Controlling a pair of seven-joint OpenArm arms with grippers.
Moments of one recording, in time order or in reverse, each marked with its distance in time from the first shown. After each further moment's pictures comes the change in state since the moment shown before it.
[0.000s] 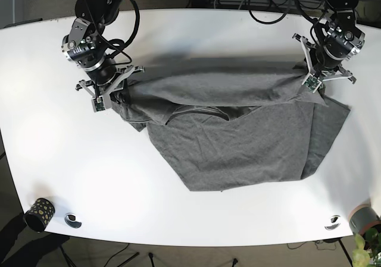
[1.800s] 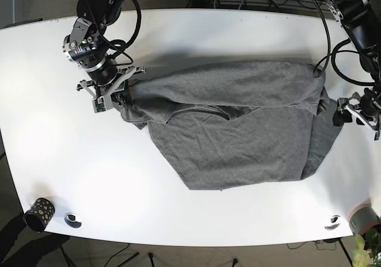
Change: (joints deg) left arm -32.3 -10.4 -15.0 -50.6 -21.3 0.8 -6.5; right arm 1.0 -0.7 0.0 -0.1 -0.4 0.0 -0.2
